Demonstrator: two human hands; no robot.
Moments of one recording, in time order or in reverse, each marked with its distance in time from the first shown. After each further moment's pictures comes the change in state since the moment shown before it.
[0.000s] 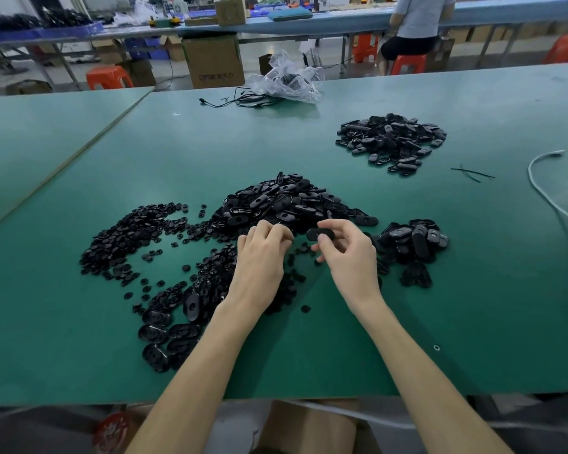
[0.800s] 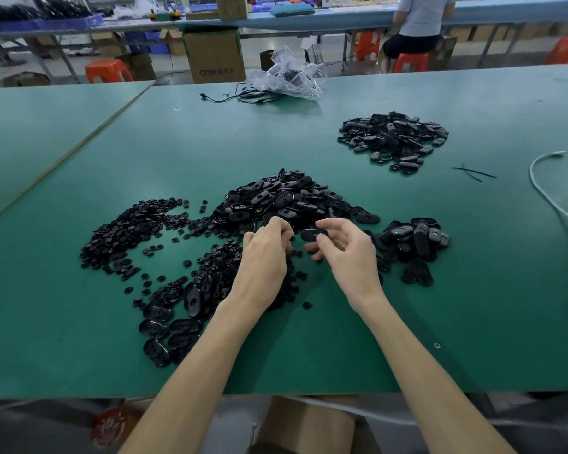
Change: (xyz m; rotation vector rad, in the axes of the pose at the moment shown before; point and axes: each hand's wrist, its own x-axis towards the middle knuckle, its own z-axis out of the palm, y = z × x) left_hand -0.003 0.002 0.003 -0.219 -0.009 -0.060; right_hand -0.003 -0.003 -0.001 0.067 -0.073 0.037
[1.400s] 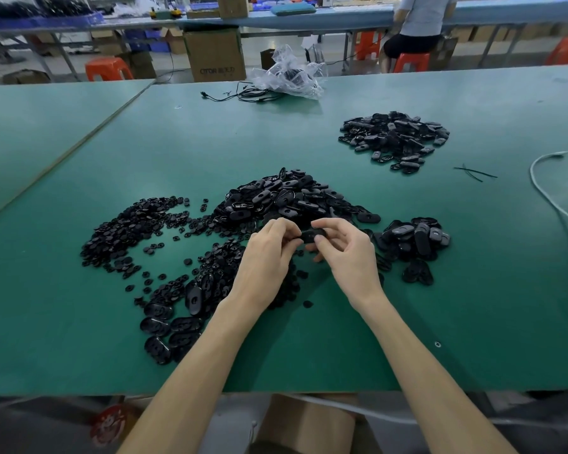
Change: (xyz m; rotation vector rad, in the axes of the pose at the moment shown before) left_hand -0.001 0.005 -0.004 -0.124 0.031 0.076; right_hand 0.000 0.000 -0.001 -0.029 -0.042 -0.024
